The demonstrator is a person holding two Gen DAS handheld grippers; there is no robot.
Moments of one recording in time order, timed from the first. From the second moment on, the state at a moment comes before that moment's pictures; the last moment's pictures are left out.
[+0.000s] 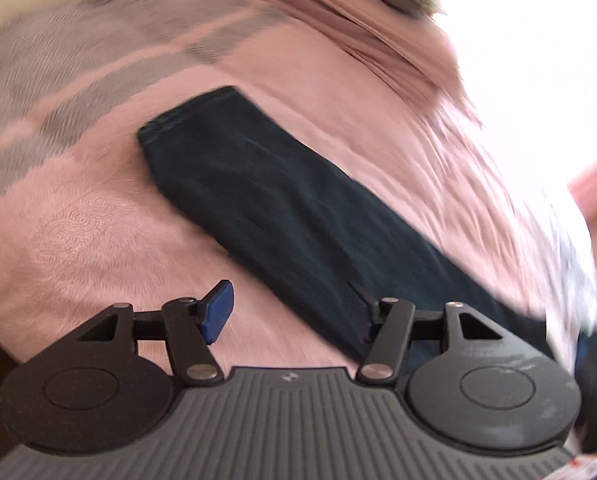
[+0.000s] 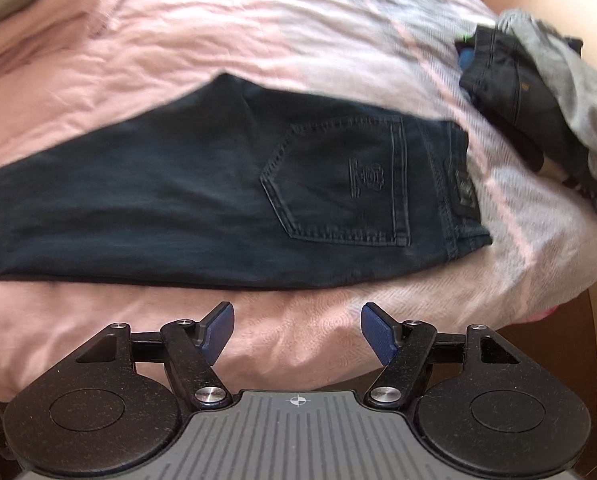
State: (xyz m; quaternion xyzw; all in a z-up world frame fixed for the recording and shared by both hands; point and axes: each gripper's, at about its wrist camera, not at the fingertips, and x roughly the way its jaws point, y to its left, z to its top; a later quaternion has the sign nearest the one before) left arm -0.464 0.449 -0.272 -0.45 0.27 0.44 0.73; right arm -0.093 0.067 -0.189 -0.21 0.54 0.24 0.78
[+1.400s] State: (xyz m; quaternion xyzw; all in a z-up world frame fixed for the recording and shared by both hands) left arm -0.238 0.340 -0.277 -0.05 0.29 0.17 0.94; right arm -0.052 0.006 -0.239 -0.16 0.51 0.05 0.84
